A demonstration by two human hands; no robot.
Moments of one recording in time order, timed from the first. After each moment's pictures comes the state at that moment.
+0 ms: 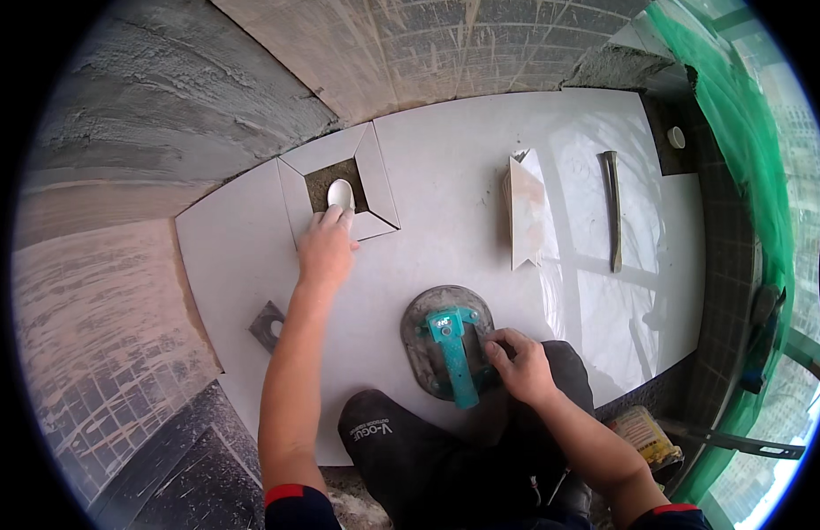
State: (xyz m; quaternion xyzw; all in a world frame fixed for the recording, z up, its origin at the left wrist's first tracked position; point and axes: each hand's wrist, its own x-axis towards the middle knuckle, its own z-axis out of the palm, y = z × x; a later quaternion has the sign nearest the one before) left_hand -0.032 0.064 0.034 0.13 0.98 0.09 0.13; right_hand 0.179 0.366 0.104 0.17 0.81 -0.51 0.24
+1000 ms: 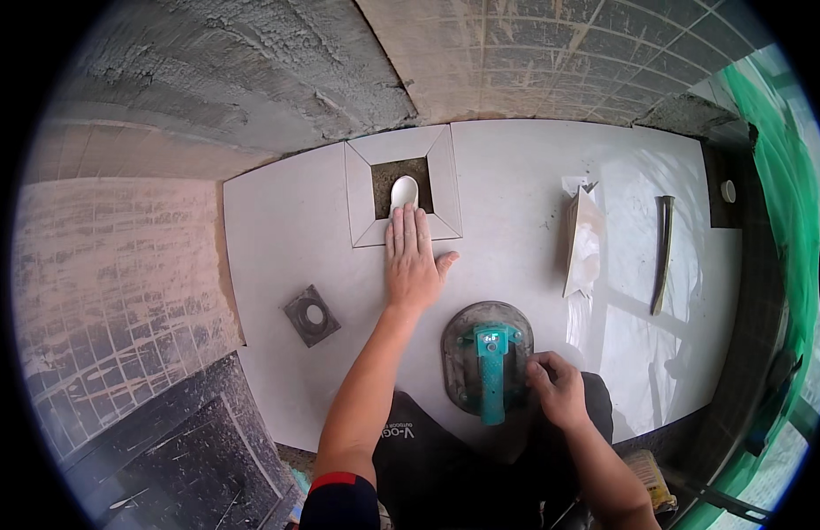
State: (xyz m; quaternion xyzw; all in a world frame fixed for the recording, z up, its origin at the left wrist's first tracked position) left_hand 0.022 0.098 -0.017 0.10 0.99 0.11 0.02; right_hand 0.178 0.366 0.100 0.20 0.76 -0.55 0.27
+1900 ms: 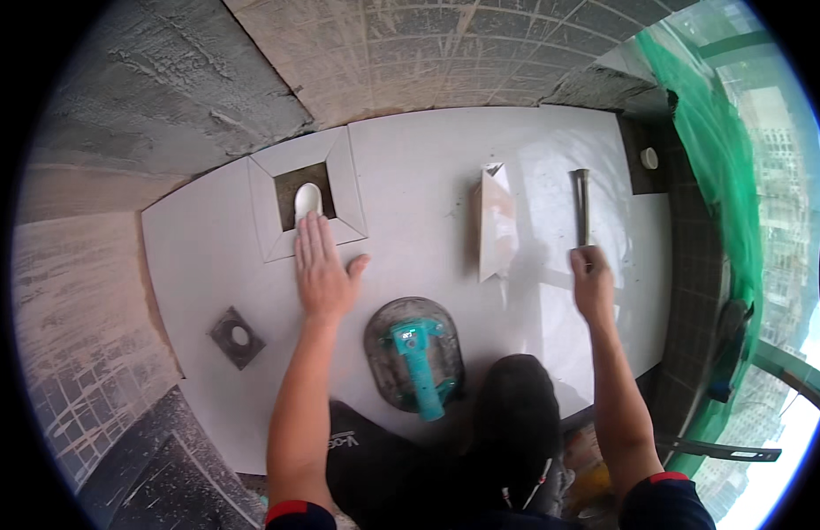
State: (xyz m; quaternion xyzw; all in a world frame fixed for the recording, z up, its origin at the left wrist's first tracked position) left_hand 0.022 0.104 -0.019 0.09 0.99 0.15 -0.02; right_hand 0.086 0.533 0.065 0.26 0.92 -0.30 0.00
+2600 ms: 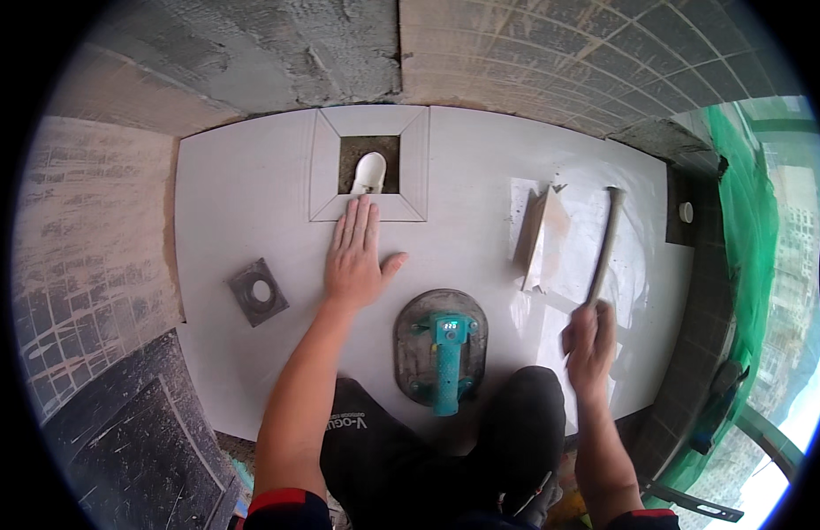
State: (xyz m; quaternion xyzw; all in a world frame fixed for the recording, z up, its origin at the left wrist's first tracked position) left_hand 0.049 0.067 -0.010 0.10 0.98 0.17 0.02; right_hand 0.119 0.418 0.139 0.23 0.81 -0.54 0.06
